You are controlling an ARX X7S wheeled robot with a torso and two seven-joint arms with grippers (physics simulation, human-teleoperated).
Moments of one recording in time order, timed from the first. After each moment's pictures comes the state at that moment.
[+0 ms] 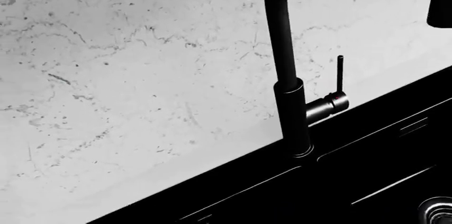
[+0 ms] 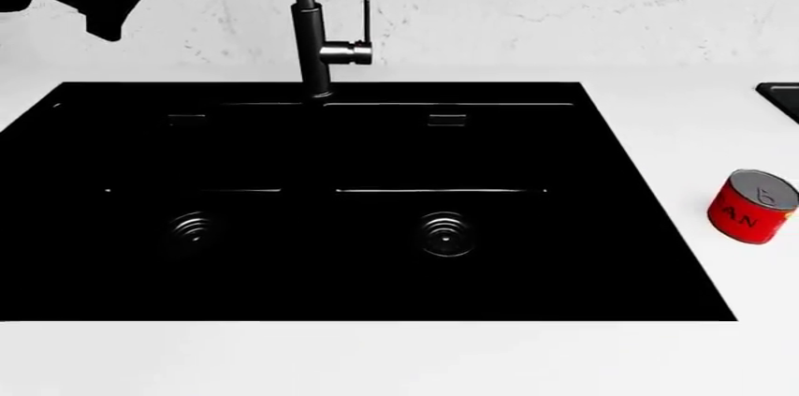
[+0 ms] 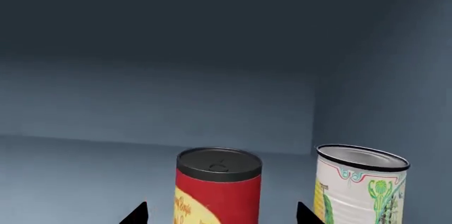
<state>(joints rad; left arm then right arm) -1.77 -0.59 0.75 -0.92 -0.35 -0.74 0.70 2.32 0.03 -0.08 1.31 0.00 0.69 -0.09</state>
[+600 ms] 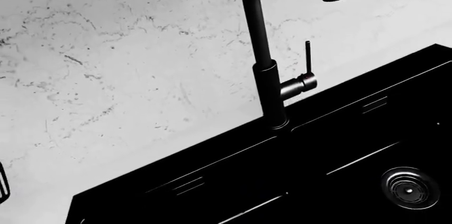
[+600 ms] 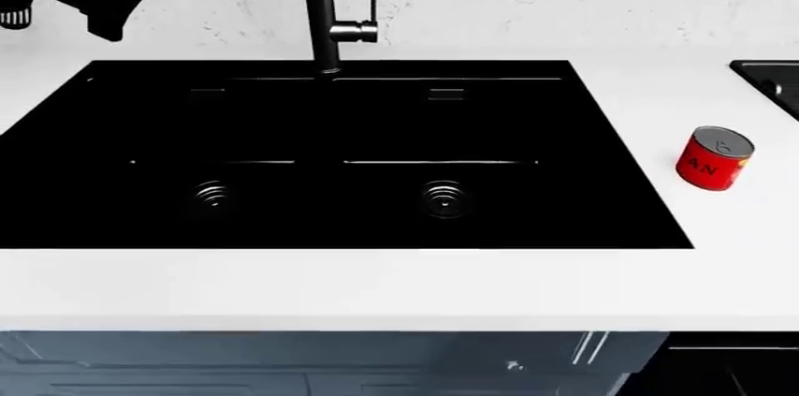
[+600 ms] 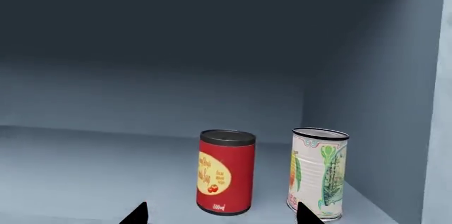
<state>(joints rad) -1.76 -0.61 0.73 -0.87 -0.37 -0.76 0.69 2.32 0.03 -0.08 1.31 0.00 0.69 -0.09</state>
